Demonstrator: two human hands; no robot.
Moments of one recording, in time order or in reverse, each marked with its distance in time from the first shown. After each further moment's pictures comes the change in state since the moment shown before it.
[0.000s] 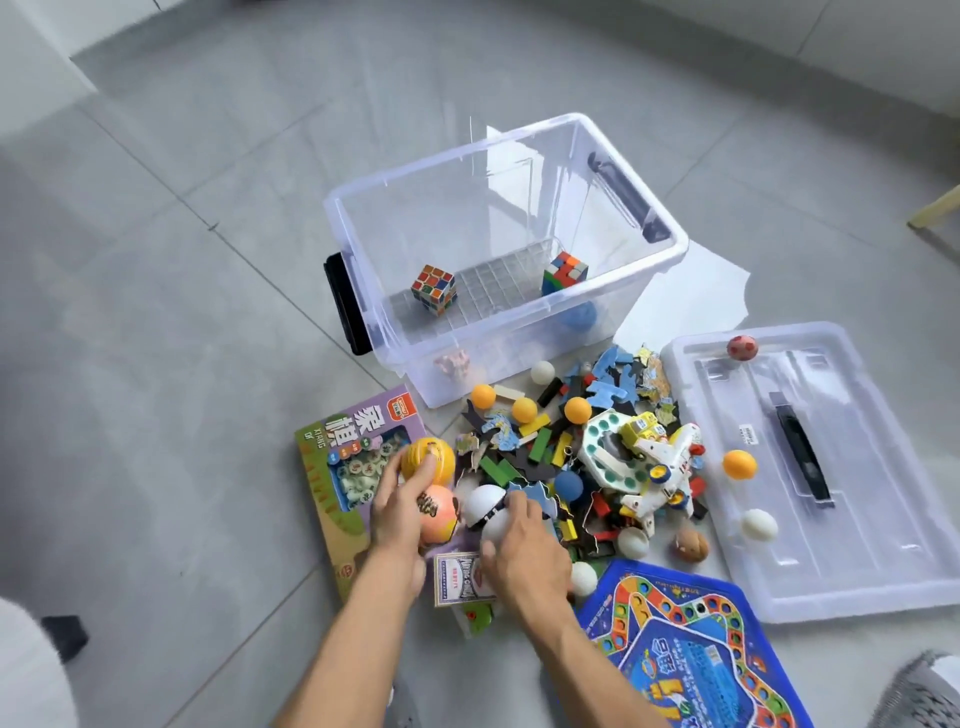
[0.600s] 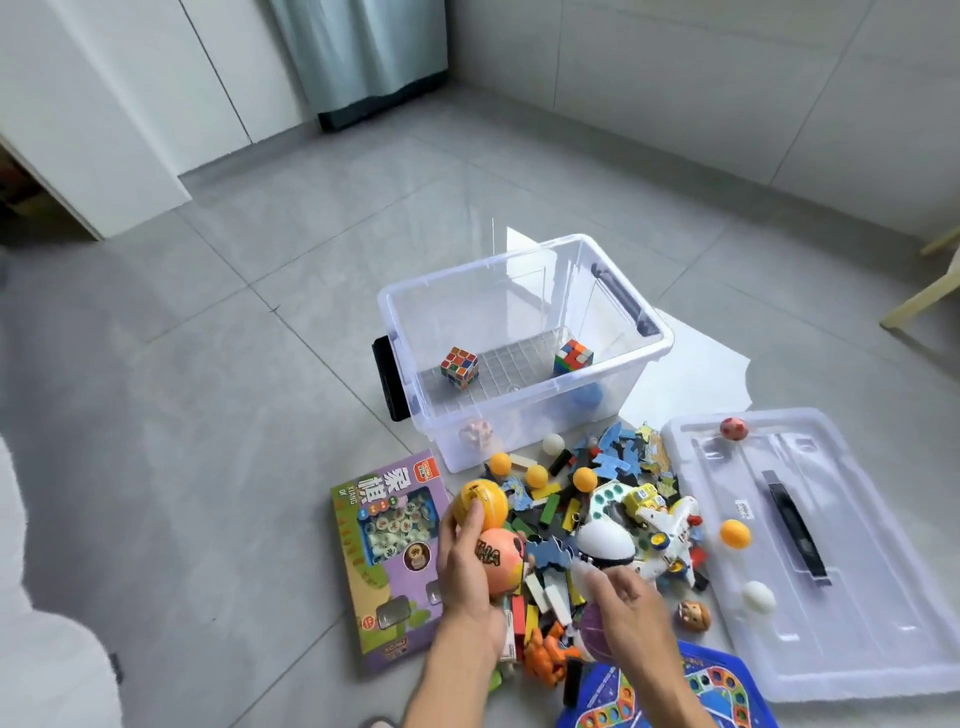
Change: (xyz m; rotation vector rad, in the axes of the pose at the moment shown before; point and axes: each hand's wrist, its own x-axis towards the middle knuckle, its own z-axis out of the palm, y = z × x) left_hand -0.094 0.022 0.048 -0.221 -0.073 0.022; right_hand -0.049 0.067 -0.086 0.902 0.079 0.134
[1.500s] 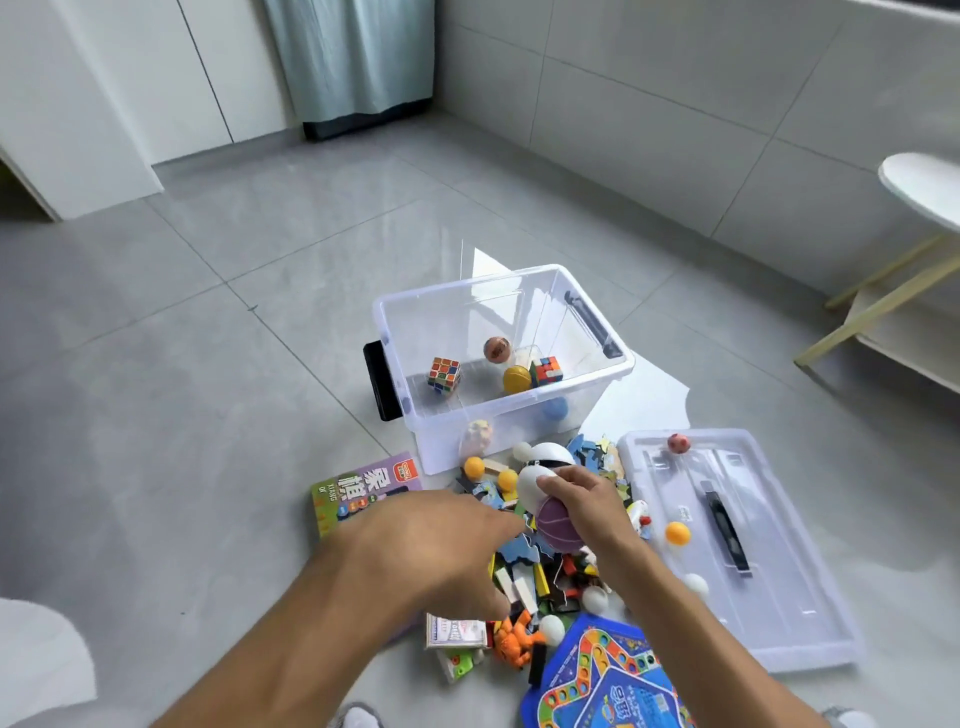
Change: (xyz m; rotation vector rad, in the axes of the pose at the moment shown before) left_hand -0.133 0.173 0.026 2.241 -0.799 0.511; right_hand -0.011 -0.125 0.003 0.096 -0.077 -0.071
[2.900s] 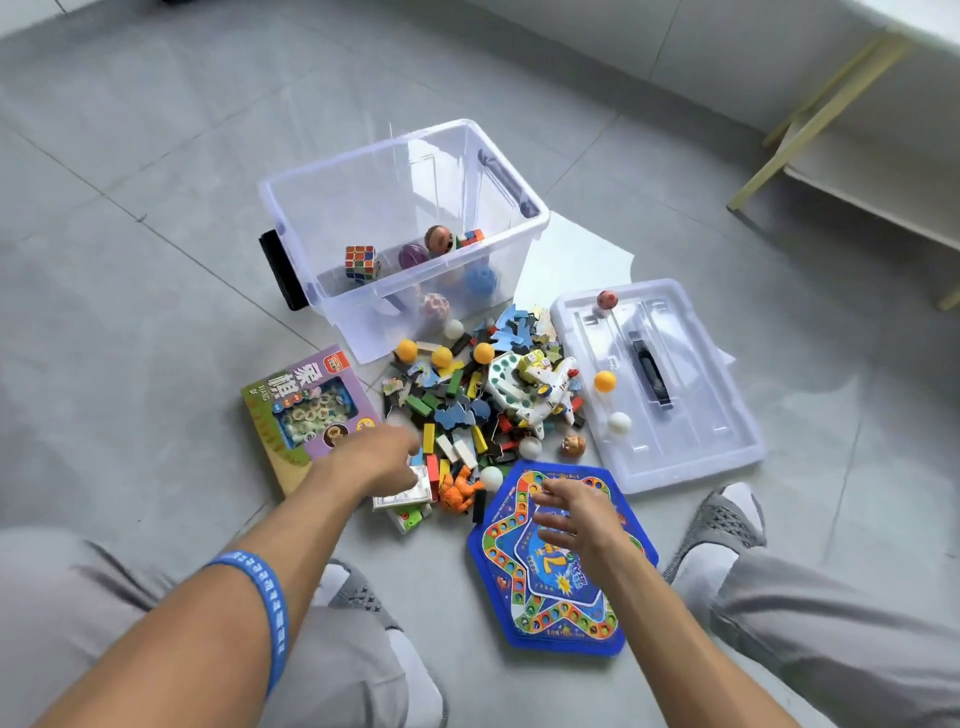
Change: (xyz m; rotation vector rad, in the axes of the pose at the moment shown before) left_hand 0.109 -0.007 0.158 -0.052 -0.105 -0.181; right_hand -0.074 0.173 -0.083 0.263 0.109 0.427
